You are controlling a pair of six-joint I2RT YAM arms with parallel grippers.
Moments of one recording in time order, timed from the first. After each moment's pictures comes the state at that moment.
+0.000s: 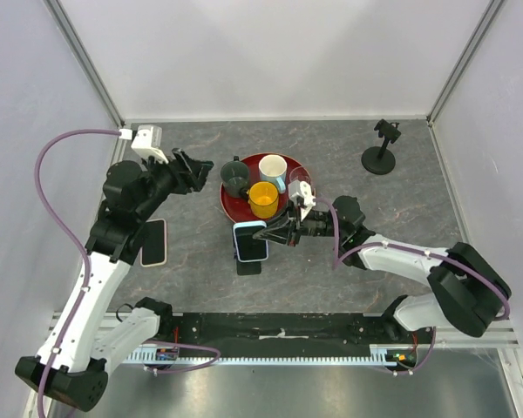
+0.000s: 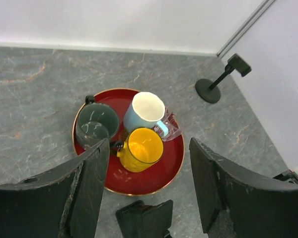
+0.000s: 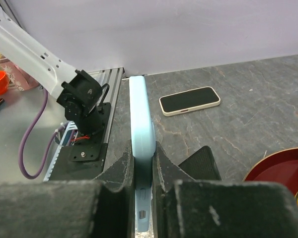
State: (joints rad) left arm -0.30 0.86 1.05 -0.28 0.14 -0.39; right arm 0.74 1.35 0.63 0.89 -0.81 0.25
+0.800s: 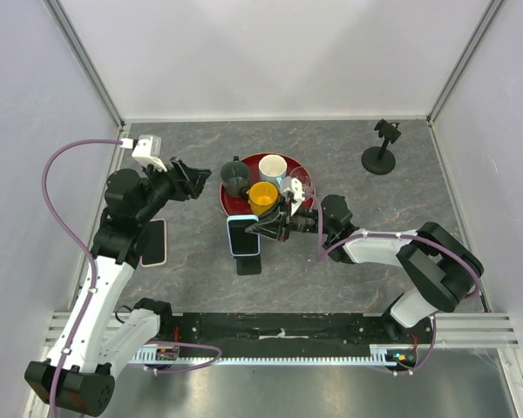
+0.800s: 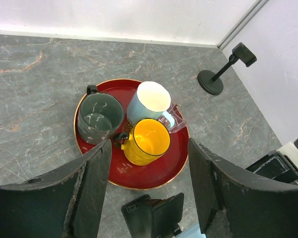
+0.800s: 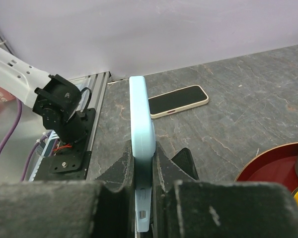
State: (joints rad) left arm -0.22 0.83 0.91 -0.20 0.25 -0.38; right arm 0.74 1.56 0.63 1.11 -0.75 0.30
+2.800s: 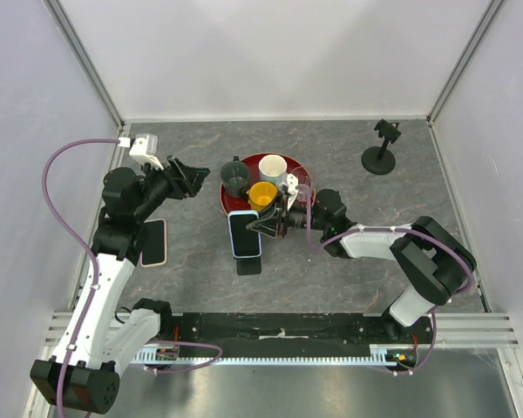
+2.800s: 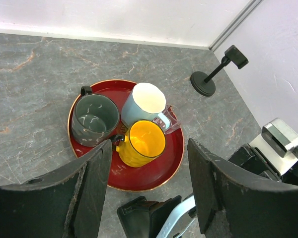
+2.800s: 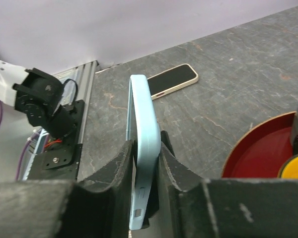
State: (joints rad) left arm -0.15 0.85 0.89 -0.15 0.35 -0.41; right arm 0.71 1.62 0.67 1.02 -0.74 0.31
